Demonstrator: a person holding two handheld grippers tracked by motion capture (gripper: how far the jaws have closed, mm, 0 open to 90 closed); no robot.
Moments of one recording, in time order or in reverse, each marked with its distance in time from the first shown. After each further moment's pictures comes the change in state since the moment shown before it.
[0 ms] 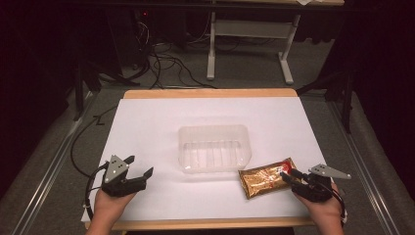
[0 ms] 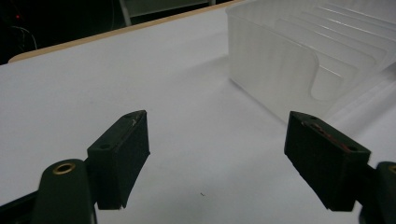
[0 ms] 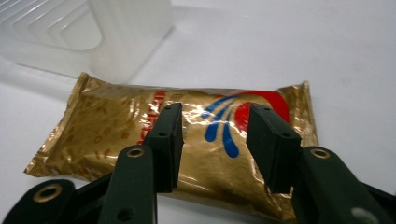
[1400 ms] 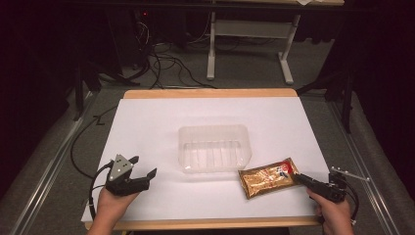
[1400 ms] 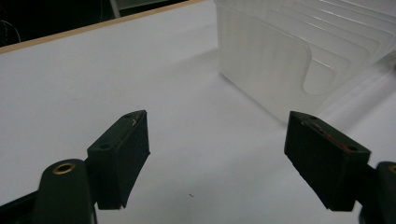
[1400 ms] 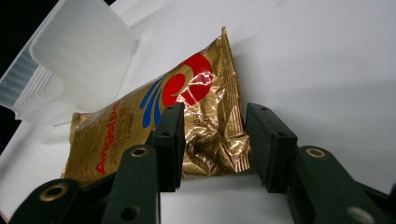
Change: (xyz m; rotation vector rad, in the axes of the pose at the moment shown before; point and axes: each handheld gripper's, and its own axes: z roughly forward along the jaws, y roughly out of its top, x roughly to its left) left arm -0.002 0.002 0.009 0.019 -0.032 0.007; right arm -0.062 -0.031 0.001 0.004 0.156 0.483
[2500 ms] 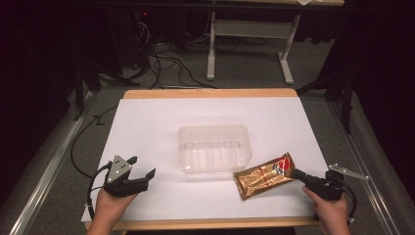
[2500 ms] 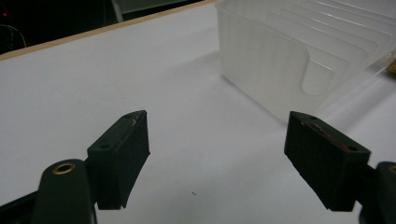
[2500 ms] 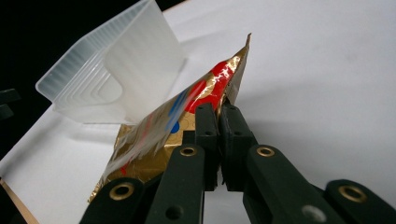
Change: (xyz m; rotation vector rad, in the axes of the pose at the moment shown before) left arm -0.001 -0.001 -0.006 -0.007 0.012 0.015; right arm 0.035 0.006 -0.005 -0.083 0.074 -0.175
